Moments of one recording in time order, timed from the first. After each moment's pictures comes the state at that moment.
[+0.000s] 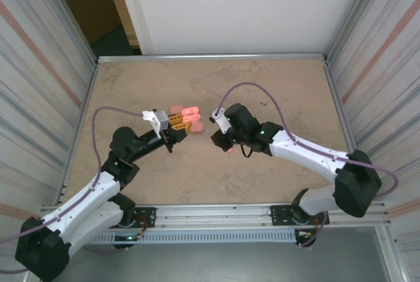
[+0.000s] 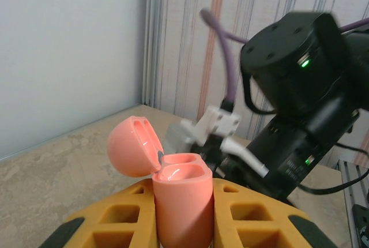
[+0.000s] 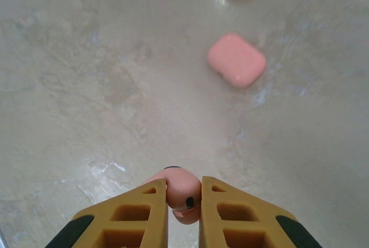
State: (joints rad) left arm -0.54 0.81 0.43 0.49 0.49 -0.13; right arm 0.84 1.34 0.96 -0.36 -0.09 0.08
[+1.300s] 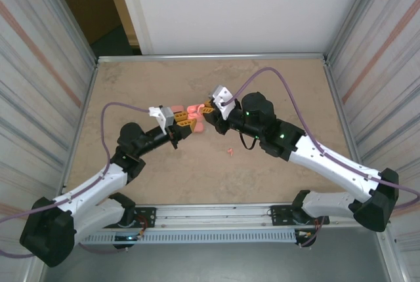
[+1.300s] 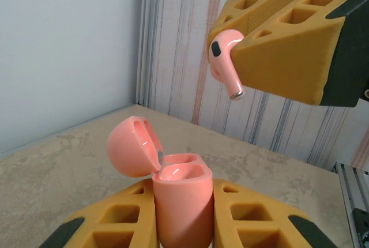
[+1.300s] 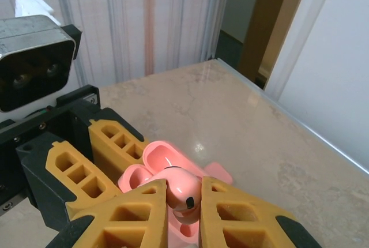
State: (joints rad) left arm -0.54 0.96 0.43 0.65 0.52 -0.16; right arm 0.92 1.19 1.09 -0.13 -0.04 -0.12
